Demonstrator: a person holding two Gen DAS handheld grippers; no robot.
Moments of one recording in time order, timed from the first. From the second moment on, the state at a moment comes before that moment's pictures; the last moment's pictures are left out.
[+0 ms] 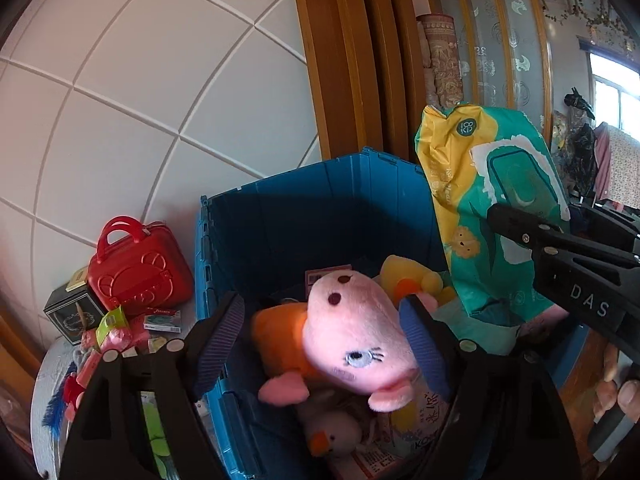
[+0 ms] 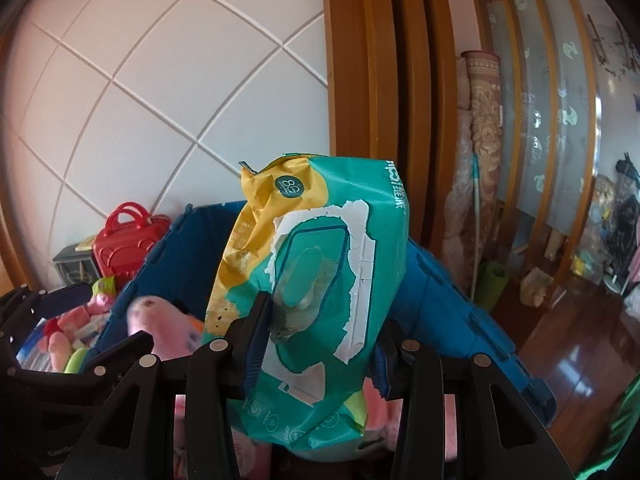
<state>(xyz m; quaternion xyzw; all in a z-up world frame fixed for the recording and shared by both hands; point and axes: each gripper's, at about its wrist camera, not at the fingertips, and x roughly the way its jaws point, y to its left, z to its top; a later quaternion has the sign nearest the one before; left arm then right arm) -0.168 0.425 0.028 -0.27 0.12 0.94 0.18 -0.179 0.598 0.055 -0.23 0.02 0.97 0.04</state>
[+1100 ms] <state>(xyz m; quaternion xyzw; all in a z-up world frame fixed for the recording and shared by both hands) -0.129 0.367 0.026 -0.27 0.08 0.95 0.16 -0.144 0.562 0.064 -0.22 0.02 0.97 0.04</state>
